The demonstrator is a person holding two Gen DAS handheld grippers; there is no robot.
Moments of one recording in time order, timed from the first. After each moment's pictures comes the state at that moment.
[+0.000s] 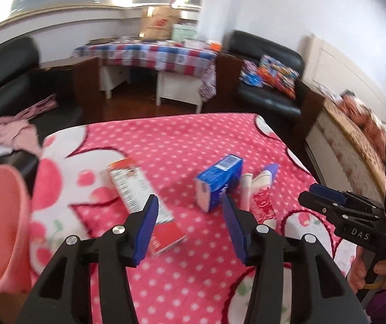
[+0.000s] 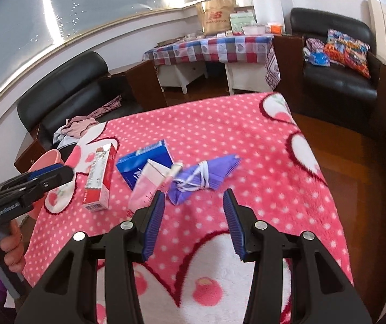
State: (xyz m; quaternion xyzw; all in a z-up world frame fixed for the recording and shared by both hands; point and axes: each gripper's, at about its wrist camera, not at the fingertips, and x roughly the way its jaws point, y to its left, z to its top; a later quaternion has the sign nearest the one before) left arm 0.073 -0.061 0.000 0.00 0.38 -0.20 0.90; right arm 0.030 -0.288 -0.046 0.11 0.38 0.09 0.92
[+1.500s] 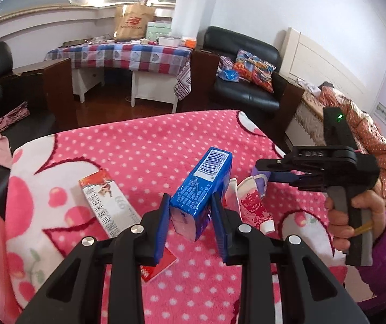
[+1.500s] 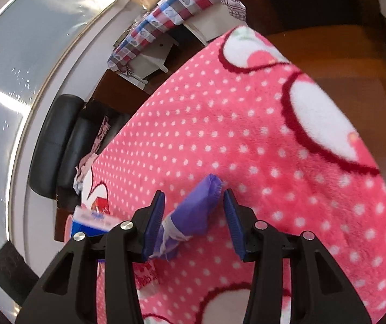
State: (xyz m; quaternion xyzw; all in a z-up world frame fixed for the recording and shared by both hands) left arm 0.096 -0.063 -0.011 -0.01 0.37 -0.26 0.89; right arm 0.131 -0.346 -0.103 0.36 0.46 0.07 0.81
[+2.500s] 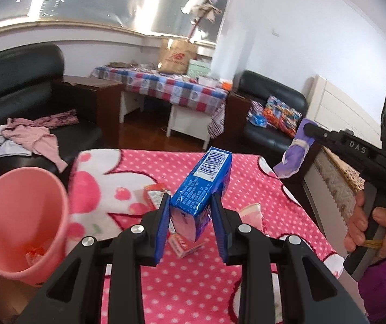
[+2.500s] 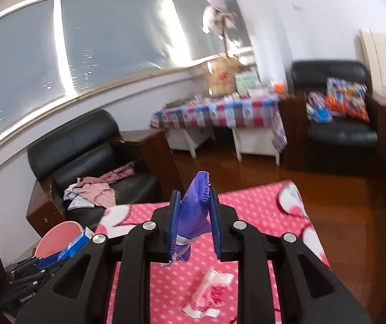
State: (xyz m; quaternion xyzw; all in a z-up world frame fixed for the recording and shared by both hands) left arm 0.015 0.009 0.051 -0.08 0.29 -0.16 0.94; right arm 0.051 -0.253 0.072 0.11 0.20 0.09 0.97
